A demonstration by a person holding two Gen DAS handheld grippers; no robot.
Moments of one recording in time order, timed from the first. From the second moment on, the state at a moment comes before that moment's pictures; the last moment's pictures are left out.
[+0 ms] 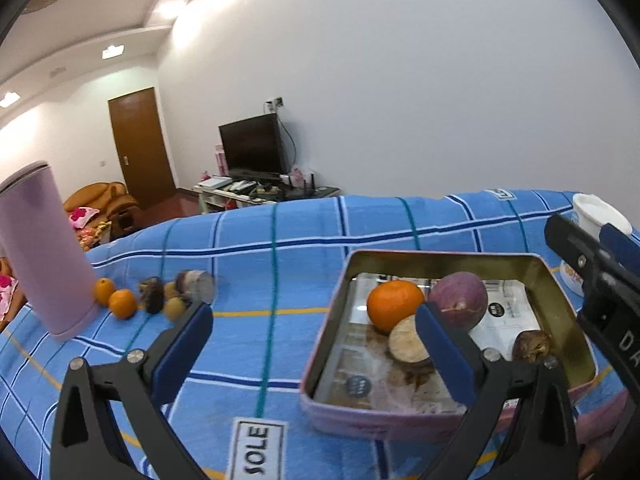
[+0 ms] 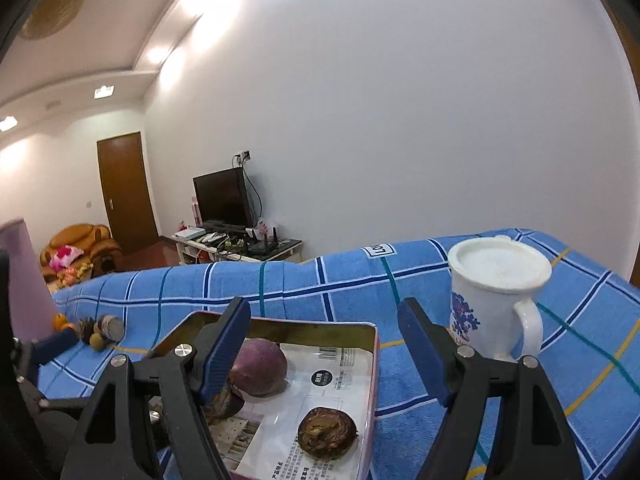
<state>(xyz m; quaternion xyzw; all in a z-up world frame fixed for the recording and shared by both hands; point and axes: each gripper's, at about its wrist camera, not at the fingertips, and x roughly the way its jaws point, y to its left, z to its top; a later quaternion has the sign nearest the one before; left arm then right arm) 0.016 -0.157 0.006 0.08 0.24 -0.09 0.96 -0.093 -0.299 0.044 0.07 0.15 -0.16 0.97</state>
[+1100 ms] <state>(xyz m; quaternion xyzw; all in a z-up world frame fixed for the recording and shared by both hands) -0.001 -0.061 0.004 0.08 0.24 -0.05 0.97 -0.104 -0.222 0.041 0.04 0.17 -0.16 0.97</state>
